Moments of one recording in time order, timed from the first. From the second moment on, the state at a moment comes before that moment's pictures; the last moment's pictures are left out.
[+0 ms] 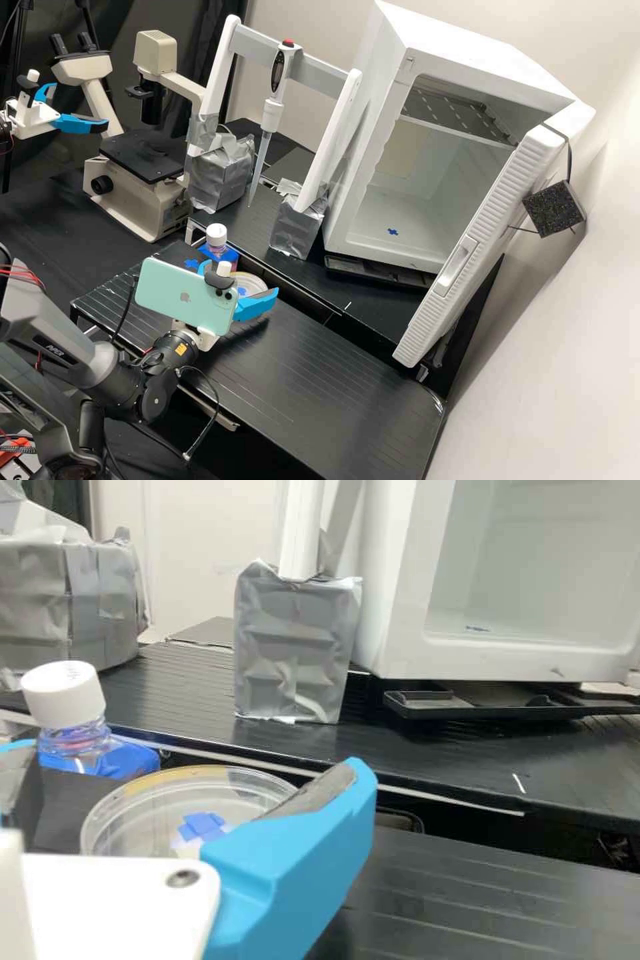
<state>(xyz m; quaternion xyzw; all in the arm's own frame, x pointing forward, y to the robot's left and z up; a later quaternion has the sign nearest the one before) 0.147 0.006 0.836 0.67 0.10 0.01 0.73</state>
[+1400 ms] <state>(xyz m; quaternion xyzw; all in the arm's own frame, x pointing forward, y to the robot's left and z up) 0.146 0.012 0.836 0.67 0.10 0.03 0.74</state>
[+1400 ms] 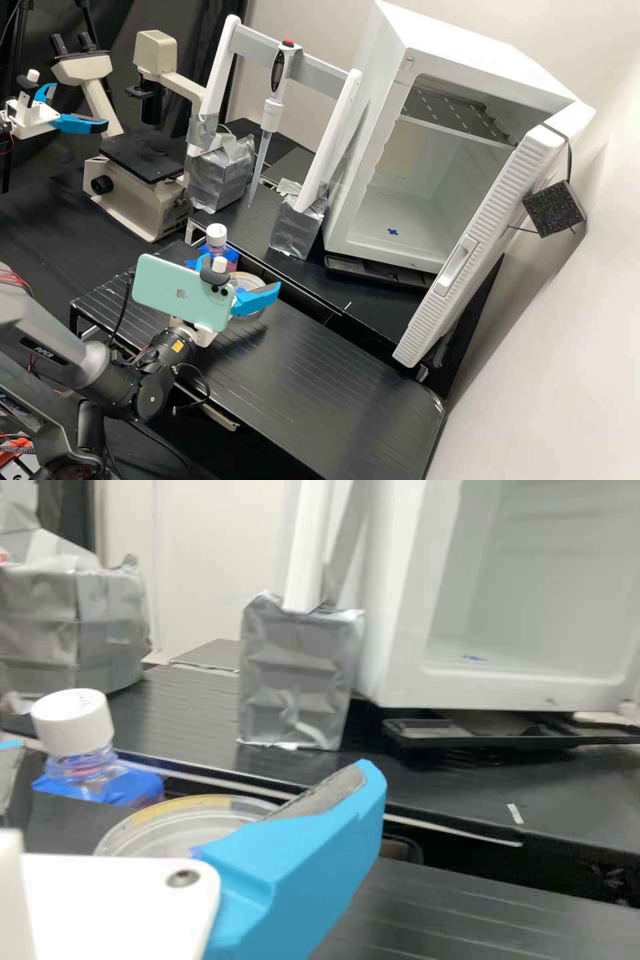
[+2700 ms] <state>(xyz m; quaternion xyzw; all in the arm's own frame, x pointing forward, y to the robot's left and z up) 0.162 -0.006 0.833 0.68 0.05 0.01 0.73</state>
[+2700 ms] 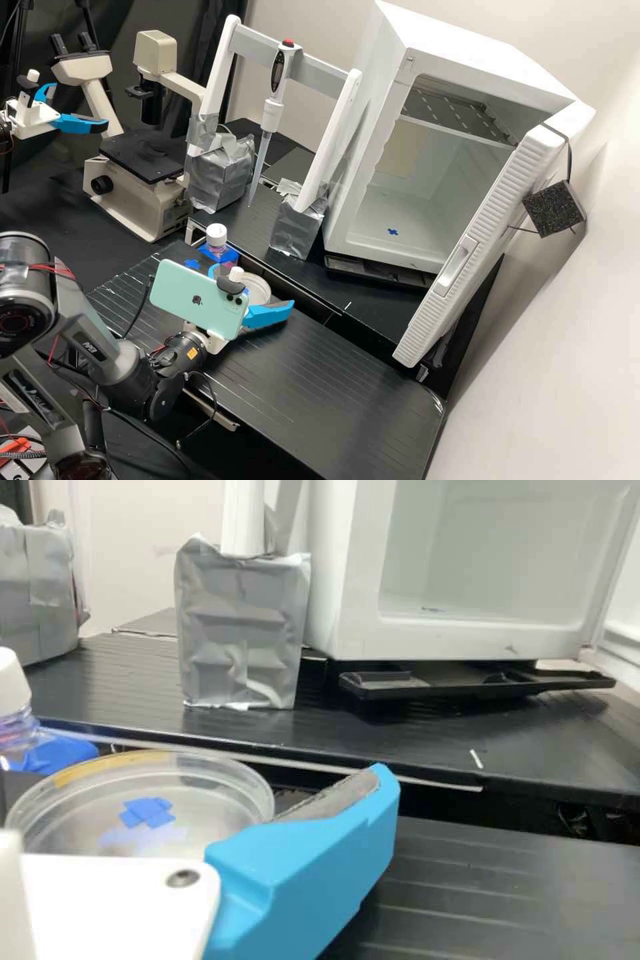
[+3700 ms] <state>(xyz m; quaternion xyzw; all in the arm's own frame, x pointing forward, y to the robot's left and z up) 0.164 -0.004 0.829 0.68 0.07 0.01 0.73</state>
